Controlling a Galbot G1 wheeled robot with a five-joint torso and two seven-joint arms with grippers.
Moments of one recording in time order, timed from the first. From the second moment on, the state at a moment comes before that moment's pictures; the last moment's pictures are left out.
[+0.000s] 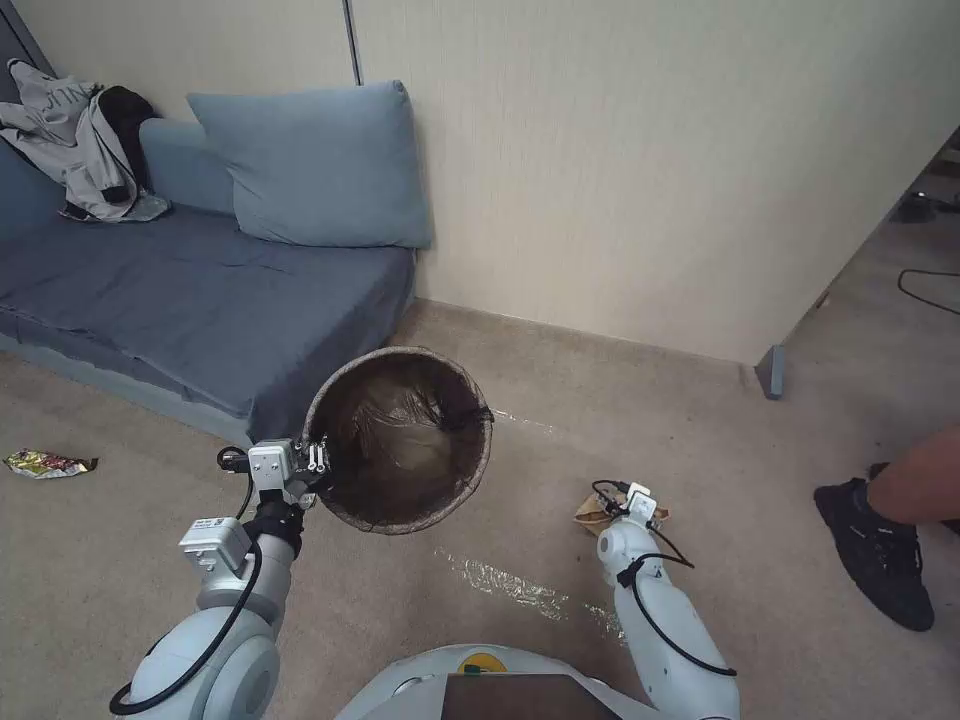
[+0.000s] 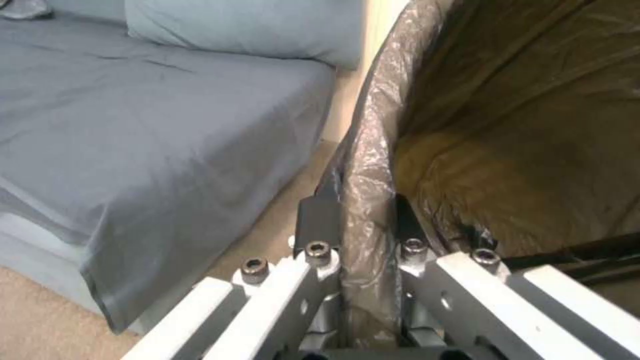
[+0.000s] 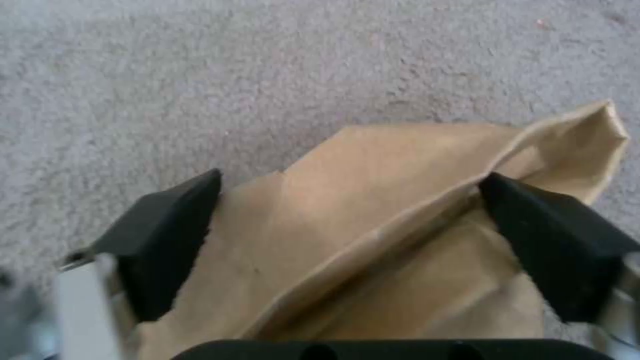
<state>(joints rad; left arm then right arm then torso) 1.77 -1.33 -0.57 -2.48 -0.37 0.32 -0.21 -1.08 1.44 0.53 1.13 0.47 -0.21 0.48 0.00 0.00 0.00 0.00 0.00</state>
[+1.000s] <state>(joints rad) 1.78 -1.34 -0.57 -2.49 -0.36 0.32 -0.21 -1.09 1.44 0.53 1.13 0.46 -0.17 0.46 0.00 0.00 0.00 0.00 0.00</state>
